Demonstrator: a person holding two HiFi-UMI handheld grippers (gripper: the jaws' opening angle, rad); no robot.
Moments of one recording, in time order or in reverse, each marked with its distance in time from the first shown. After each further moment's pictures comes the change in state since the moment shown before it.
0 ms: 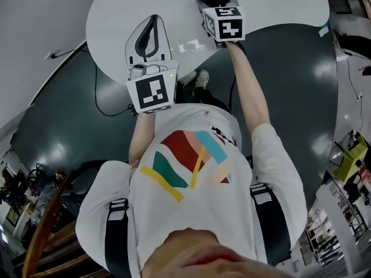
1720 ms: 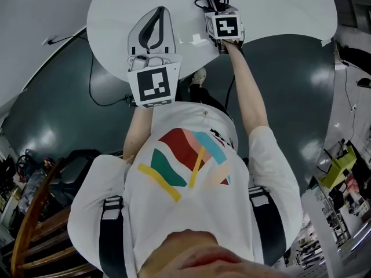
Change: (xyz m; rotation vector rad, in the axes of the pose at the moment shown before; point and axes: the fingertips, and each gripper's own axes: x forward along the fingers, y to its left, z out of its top) left arm 0.022 0.019 -0.015 -0.012 0.036 0.021; right arm 0.052 -0.001 -0.092 -0.008 0.320 -0.010
